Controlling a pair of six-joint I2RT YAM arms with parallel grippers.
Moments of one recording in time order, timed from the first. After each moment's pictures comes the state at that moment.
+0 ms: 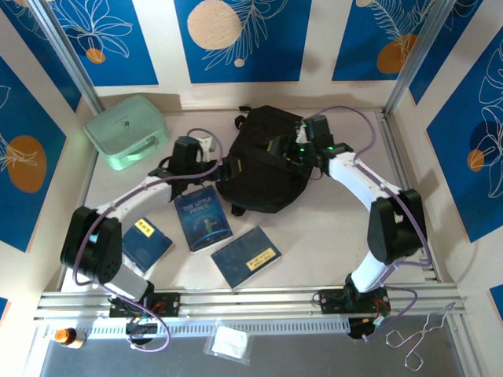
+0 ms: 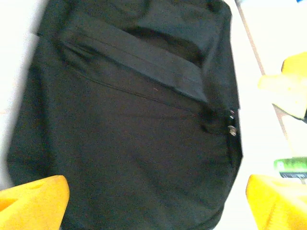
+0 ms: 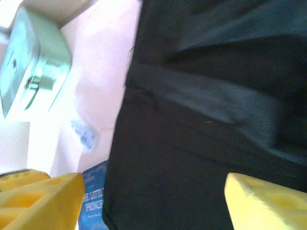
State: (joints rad) left arm -0.46 1.56 1.04 -0.11 0.37 -0.55; right arm 0.30 1.63 1.23 -0.37 -0.31 0.66
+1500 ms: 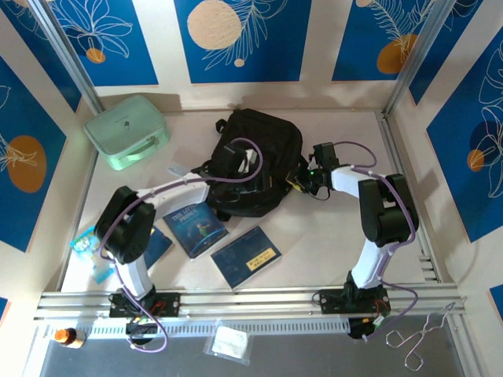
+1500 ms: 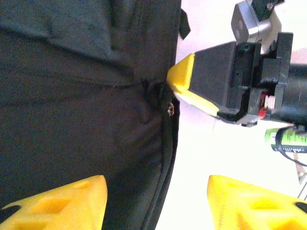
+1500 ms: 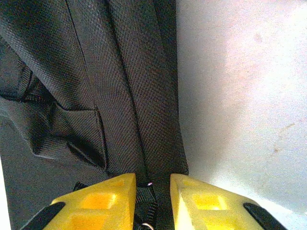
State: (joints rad) left arm -0.69 1.80 1.23 -0.18 0.31 -0.69; right arm 0.19 1.80 1.00 -0.19 -0.44 0.79
